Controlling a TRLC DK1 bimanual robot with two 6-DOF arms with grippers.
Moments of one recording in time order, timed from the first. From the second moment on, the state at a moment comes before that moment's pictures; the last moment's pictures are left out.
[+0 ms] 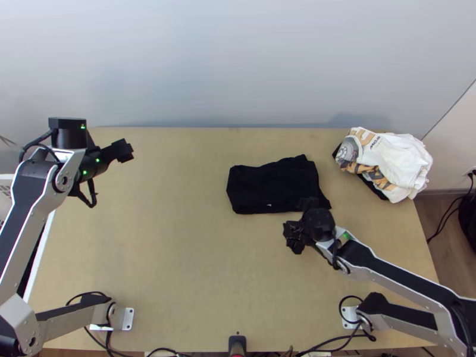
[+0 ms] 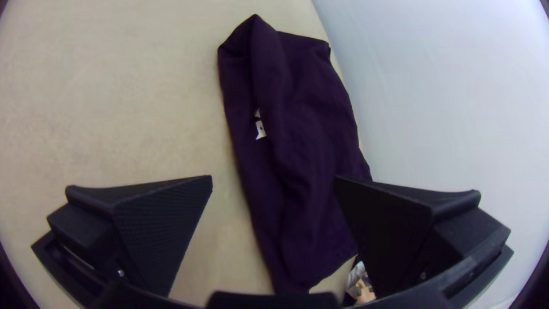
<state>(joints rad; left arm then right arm) -0.10 1.30 1.46 -0.87 -0.15 -0.48 0.73 1.20 0.50 0.10 0.21 -0.90</state>
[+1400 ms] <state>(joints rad) -0.07 1.38 1.45 -0.79 -0.10 -0.47 0.65 1.82 0.74 0.53 0.25 -1.03</state>
